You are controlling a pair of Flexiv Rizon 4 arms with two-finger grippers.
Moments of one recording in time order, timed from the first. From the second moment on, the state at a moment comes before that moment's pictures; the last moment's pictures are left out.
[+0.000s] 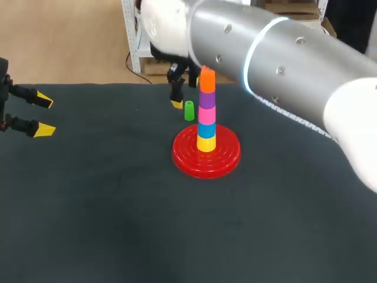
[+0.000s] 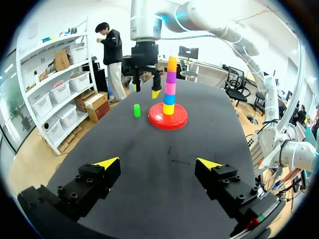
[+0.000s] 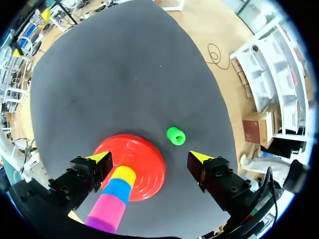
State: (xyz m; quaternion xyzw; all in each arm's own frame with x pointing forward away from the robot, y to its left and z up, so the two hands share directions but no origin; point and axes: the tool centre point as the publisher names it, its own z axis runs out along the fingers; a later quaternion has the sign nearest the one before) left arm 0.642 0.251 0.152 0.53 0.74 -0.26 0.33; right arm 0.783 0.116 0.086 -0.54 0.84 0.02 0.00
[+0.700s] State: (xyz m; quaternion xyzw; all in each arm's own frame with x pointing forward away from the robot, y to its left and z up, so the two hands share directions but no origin) left arm 0.642 0.251 0.152 0.53 0.74 -0.26 0.33; right arm 0.820 0.115 0.034 -0.49 0.87 0.01 0.05
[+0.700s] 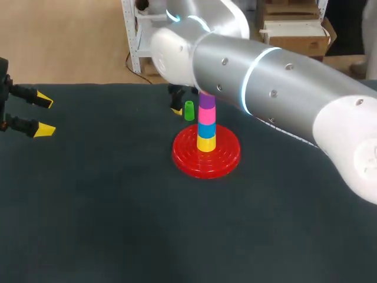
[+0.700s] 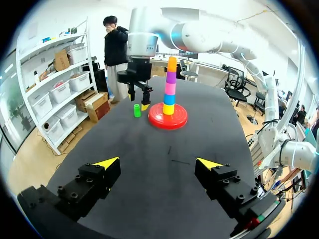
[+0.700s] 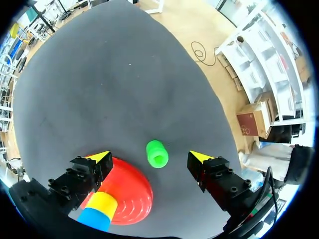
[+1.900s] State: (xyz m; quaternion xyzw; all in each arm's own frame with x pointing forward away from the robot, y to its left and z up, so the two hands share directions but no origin) left arm 0.642 0.251 0.152 0.53 0.74 -0.26 0.33; right arm 0.839 0.109 0.029 -0.49 0.87 0.03 0.08
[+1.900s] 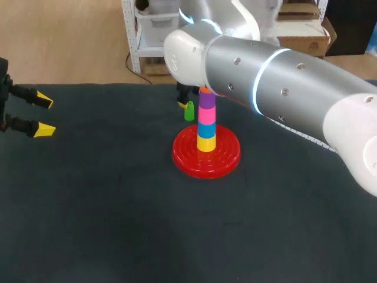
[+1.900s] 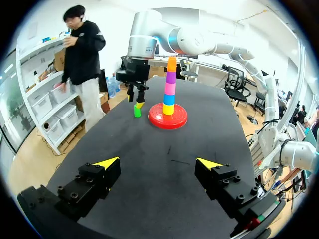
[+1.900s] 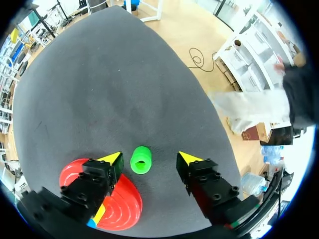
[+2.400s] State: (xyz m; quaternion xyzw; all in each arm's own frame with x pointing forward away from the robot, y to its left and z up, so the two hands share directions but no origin) left arm 0.642 0.251 0.152 0.53 0.74 -0.26 0.33; right arm 0.837 0.112 0.024 -0.49 0.87 0.04 0.08
